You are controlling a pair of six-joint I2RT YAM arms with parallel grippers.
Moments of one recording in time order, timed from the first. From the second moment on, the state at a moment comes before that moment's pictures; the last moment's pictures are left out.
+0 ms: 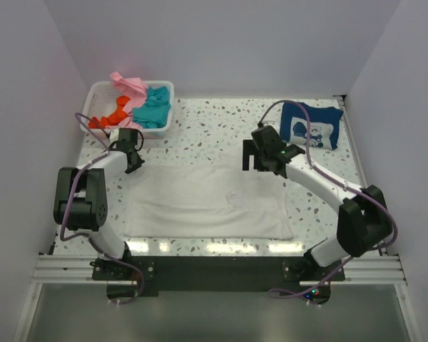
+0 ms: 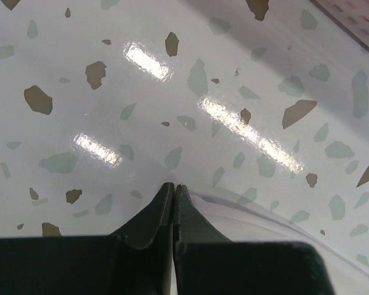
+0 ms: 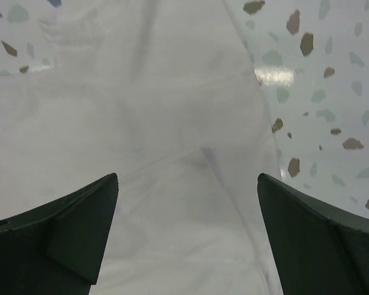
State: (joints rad) left arm -0.03 1.72 0.96 -0.25 -0.35 -0.60; right arm 0.53 1.46 1.06 -0.53 0.31 0.45
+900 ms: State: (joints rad) left arm -0.03 1.64 0.90 -0.16 -0.24 -0.54; right arm 0.43 2.30 1.84 -0.51 0.35 0.34
